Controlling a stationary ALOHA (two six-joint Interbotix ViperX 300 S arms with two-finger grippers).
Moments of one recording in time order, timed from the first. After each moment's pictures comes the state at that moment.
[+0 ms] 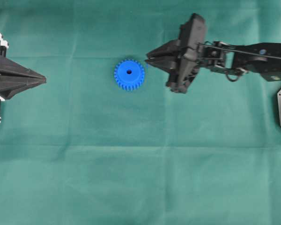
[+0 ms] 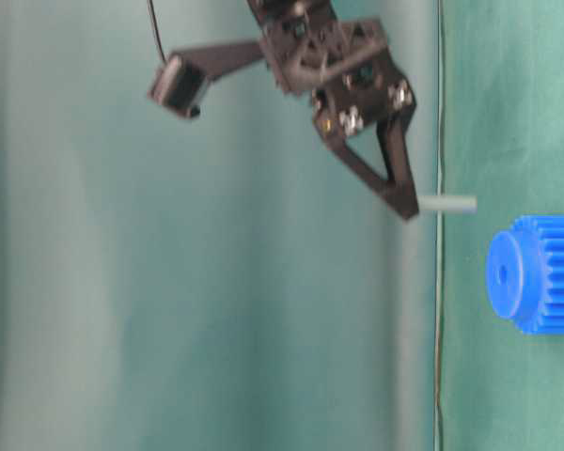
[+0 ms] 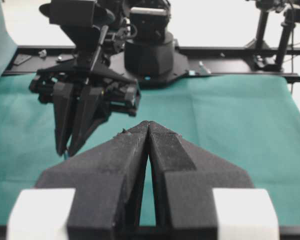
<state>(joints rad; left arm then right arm) 0.00 -0.96 1.17 0.01 -0.22 0.00 -0.21 0.05 0.78 0.04 -0.41 -0.02</state>
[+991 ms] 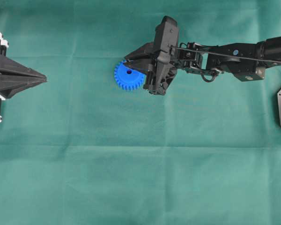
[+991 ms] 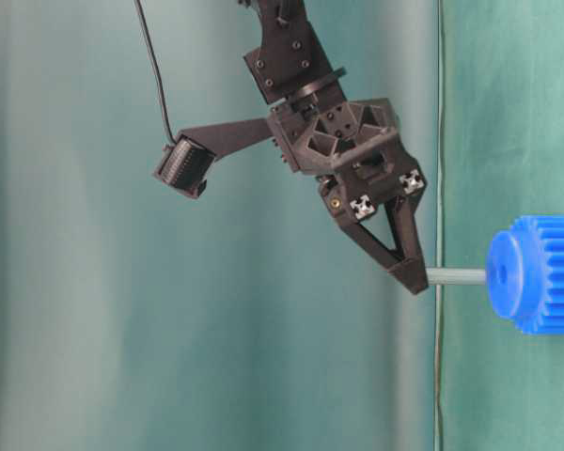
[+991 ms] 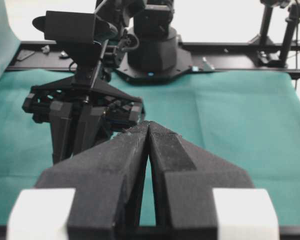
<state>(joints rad) 0.01 -0.96 1.17 0.01 -0.21 0.00 -0.19 0.16 0.63 0.03 -0.38 -0.02</state>
